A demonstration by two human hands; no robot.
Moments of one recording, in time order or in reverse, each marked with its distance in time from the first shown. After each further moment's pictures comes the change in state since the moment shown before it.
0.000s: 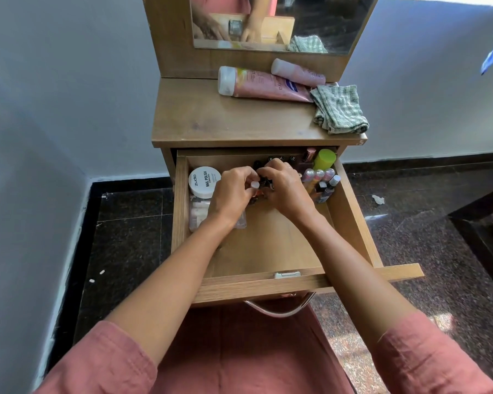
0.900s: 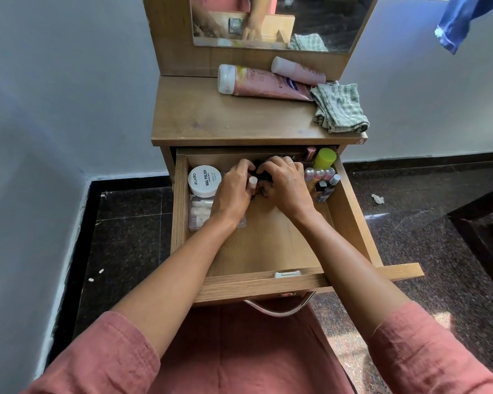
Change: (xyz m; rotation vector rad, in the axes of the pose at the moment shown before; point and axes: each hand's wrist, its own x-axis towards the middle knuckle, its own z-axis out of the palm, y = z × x) left_hand 0.004 -0.005 0.011 0.069 0.044 0.014; right_hand 0.005 0.004 0.004 -0.110 0.065 0.030
